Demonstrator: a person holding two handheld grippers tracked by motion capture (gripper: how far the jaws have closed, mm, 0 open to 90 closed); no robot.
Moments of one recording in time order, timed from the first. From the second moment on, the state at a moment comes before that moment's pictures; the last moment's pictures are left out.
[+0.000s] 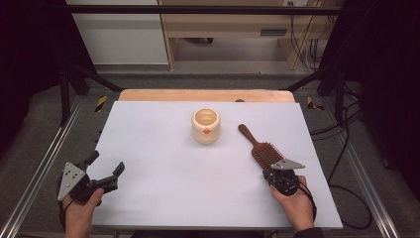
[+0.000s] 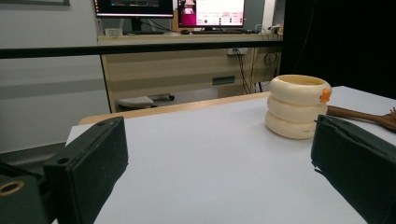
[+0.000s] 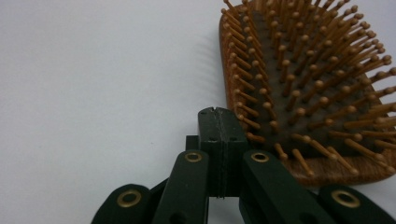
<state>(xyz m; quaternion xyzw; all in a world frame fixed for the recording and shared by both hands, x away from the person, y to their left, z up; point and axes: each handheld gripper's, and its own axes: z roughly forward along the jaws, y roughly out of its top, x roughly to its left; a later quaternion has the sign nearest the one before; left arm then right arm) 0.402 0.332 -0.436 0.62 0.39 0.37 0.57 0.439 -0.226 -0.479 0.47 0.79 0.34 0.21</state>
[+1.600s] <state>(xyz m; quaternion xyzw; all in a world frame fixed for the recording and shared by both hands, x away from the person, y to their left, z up) 0.400 0.334 -0.436 0.62 0.39 0.38 0.57 0.488 -0.272 -0.473 0.55 0.74 0.32 0.22</state>
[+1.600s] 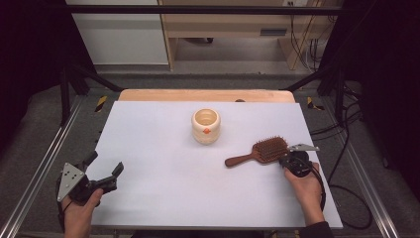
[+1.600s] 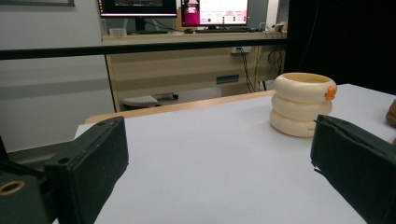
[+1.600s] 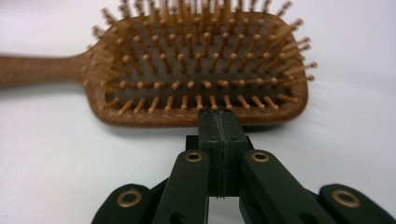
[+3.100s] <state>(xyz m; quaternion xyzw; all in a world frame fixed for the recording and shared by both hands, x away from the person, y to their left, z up) 0.402 0.333 -0.438 0.63 0.39 0.38 0.56 0.560 -0.259 -0.468 0.50 0.77 0.32 0.23</state>
